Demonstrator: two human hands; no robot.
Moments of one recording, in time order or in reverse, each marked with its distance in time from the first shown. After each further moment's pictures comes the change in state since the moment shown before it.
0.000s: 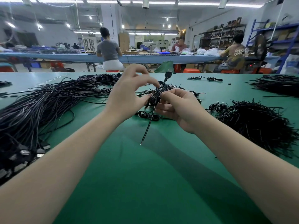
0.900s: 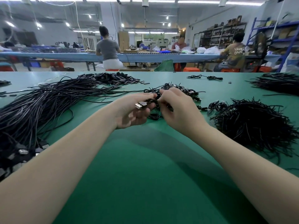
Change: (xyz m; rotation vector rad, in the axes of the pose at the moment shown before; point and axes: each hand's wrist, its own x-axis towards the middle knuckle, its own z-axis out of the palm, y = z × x) left_hand -0.005 0.012 0.005 -1.047 -0.443 -1.197; right_hand -0.002 0.017 -0.020 -1.274 -0.051 -1.025
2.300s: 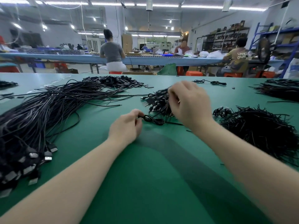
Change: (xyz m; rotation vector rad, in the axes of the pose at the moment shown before) left_hand 0.033 -0.070 -0.046 1.058 0.570 0.559; right_hand 0.026 0.008 -0.003 -0.323 0.177 0.025
